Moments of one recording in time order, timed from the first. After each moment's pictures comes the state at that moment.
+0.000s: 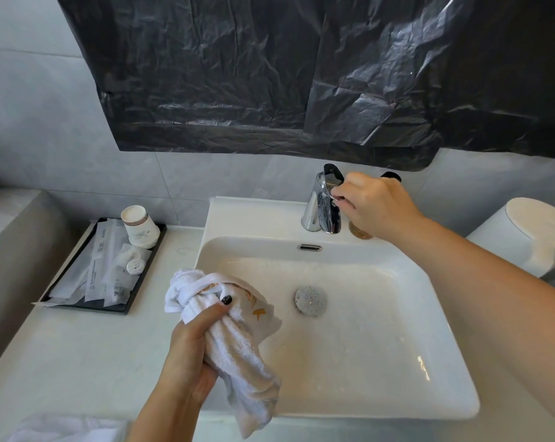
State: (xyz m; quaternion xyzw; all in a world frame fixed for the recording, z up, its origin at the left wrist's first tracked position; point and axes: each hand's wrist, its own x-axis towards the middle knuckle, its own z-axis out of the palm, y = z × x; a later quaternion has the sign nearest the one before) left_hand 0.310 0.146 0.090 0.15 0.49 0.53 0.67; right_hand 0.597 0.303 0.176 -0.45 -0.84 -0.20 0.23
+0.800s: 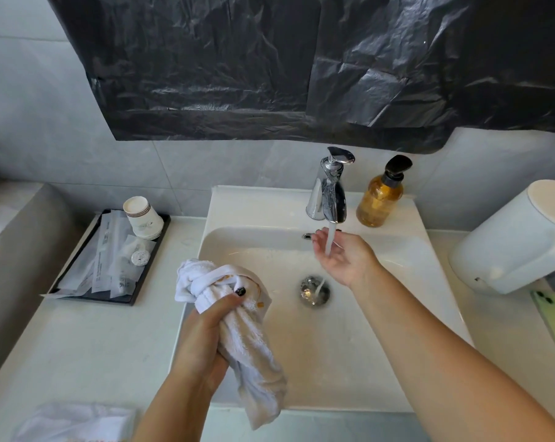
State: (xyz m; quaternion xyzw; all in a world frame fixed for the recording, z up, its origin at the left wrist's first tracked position) left_hand 0.324 0.153 0.090 0.18 0.54 0.49 0.66; right_hand 0.543 0.271 0.092 -0.47 0.05 0.67 0.57
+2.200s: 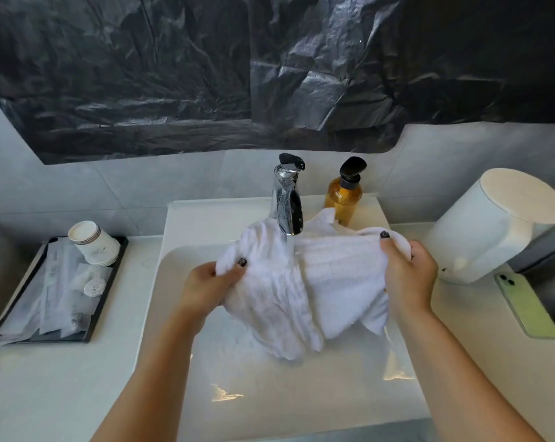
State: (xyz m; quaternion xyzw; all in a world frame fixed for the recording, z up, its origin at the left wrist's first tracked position) left_hand 0.361 0.270 0.049 0.48 0.62 0.32 0.53; right_hand 0.642 0.214 0.097 -0.72 -0.28 0.23 0.59
